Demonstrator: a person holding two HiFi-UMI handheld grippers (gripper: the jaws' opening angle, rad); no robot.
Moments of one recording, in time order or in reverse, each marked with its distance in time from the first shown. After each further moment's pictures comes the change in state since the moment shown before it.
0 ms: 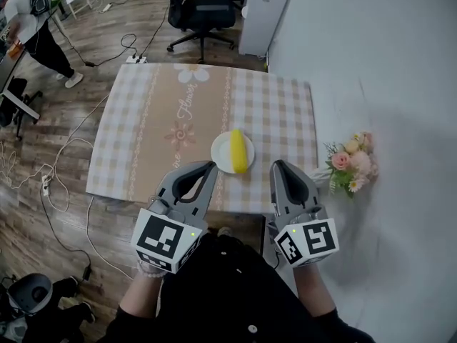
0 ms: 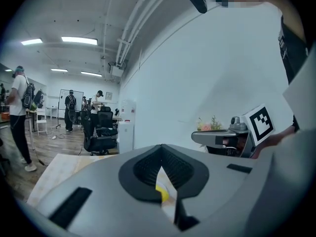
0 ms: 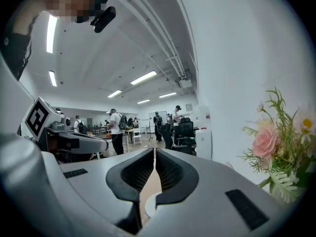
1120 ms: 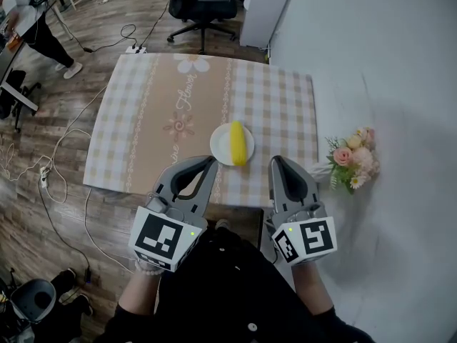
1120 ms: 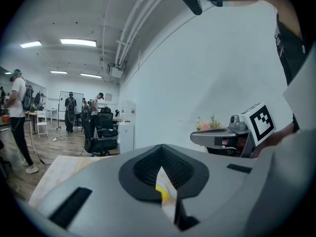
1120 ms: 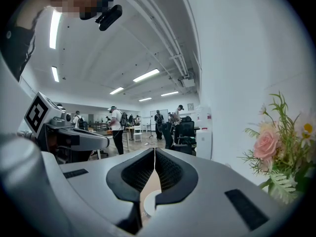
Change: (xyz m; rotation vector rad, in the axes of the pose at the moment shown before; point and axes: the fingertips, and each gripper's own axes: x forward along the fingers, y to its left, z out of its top) left arm -0.002 -0.007 0.002 -0.035 0.025 0.020; right arm 0.000 0.005 -0.003 -0.044 0.024 0.010
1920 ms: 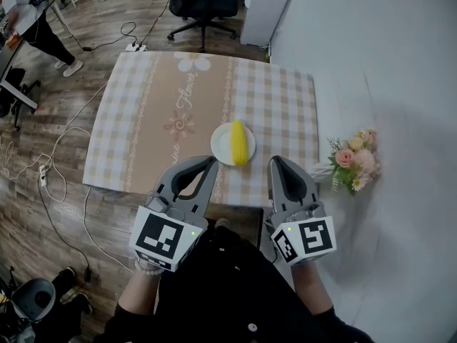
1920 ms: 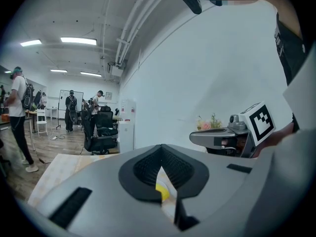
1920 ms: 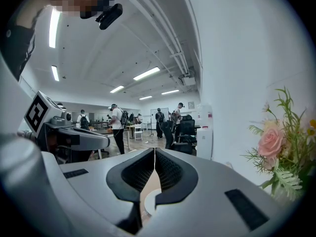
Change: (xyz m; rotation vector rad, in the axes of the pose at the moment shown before) left arm 0.002 0.004 -0.005 0.032 -0.006 -0.017; right arm 0.006 0.004 -0.004 -0.002 0.020 0.007
